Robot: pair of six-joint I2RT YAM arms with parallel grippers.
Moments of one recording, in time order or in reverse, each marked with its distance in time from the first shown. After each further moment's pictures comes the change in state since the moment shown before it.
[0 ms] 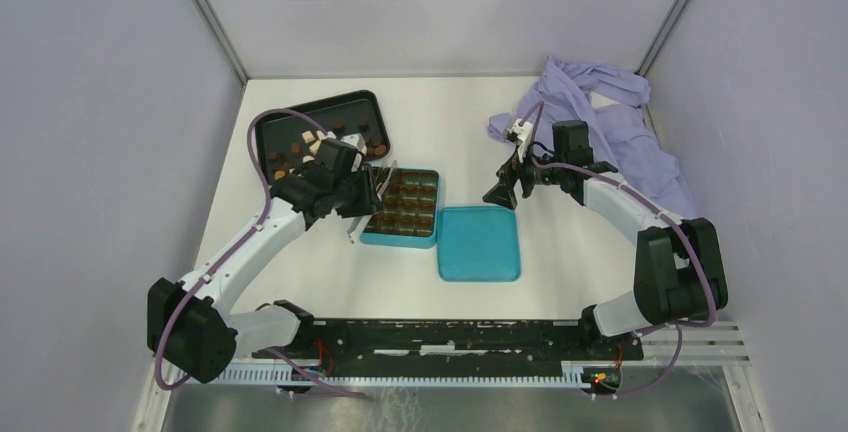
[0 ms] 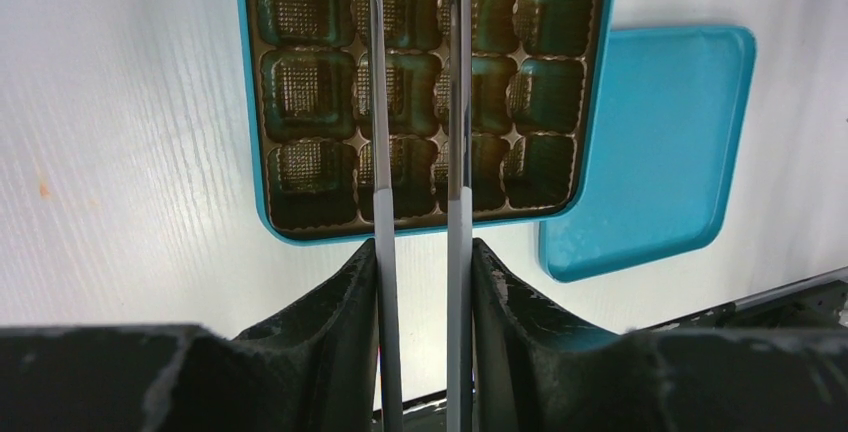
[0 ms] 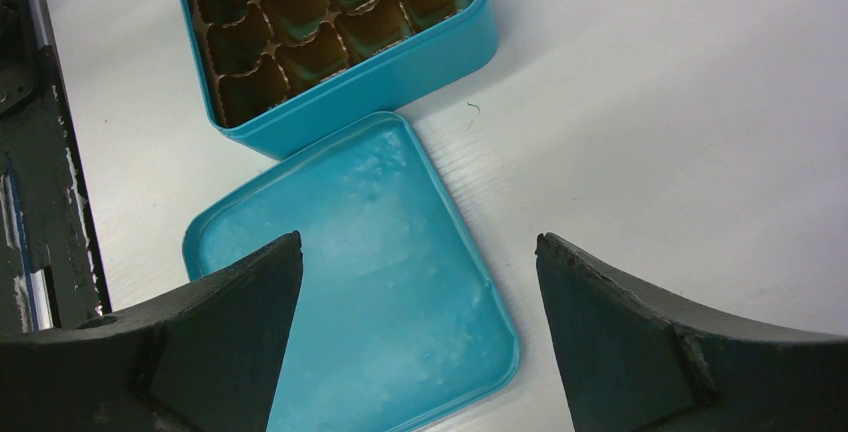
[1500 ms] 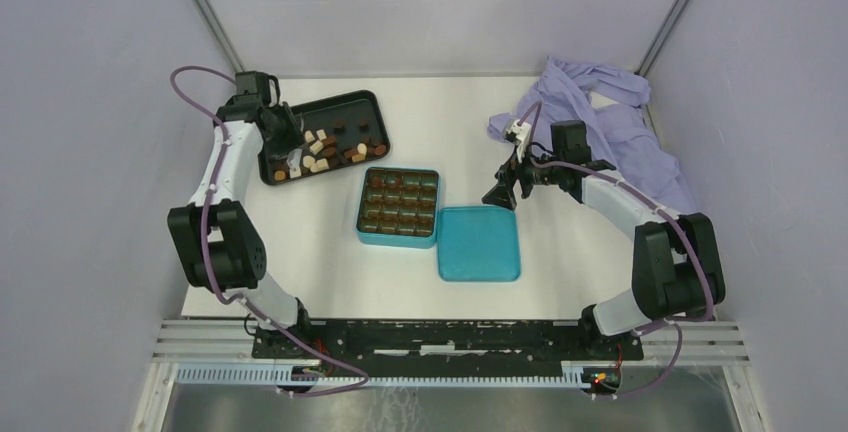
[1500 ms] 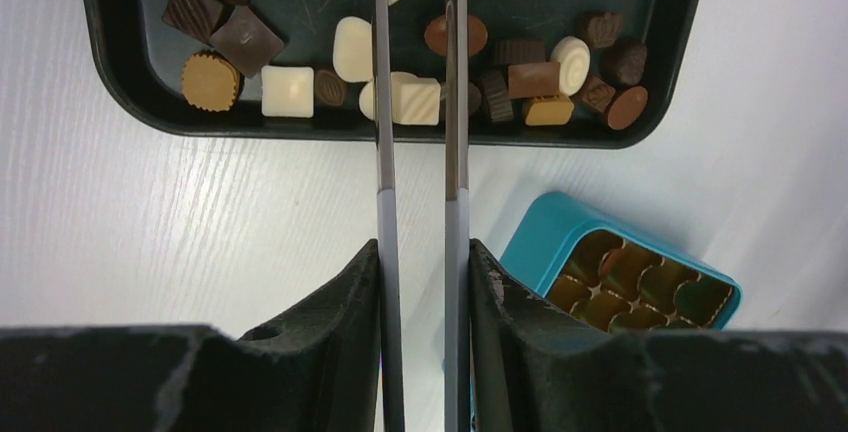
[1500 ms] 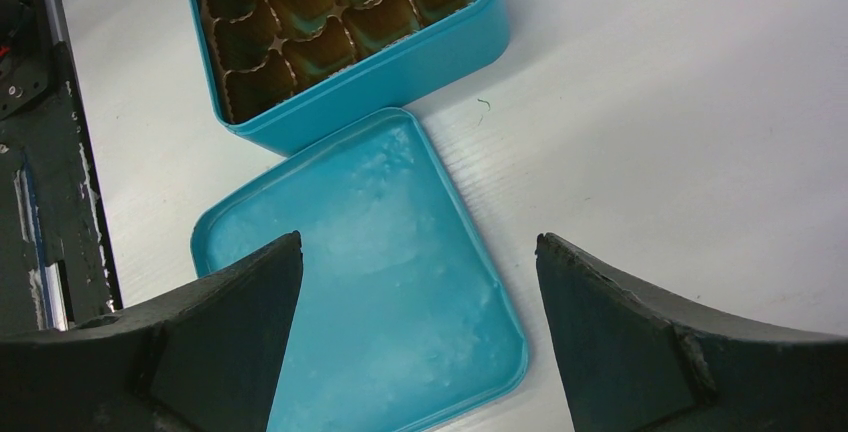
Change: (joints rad) left arm 0.585 0.438 0.481 -0.097 0.059 0.165; right arm 0.000 0.024 0.010 -0.016 -0.019 -0.002
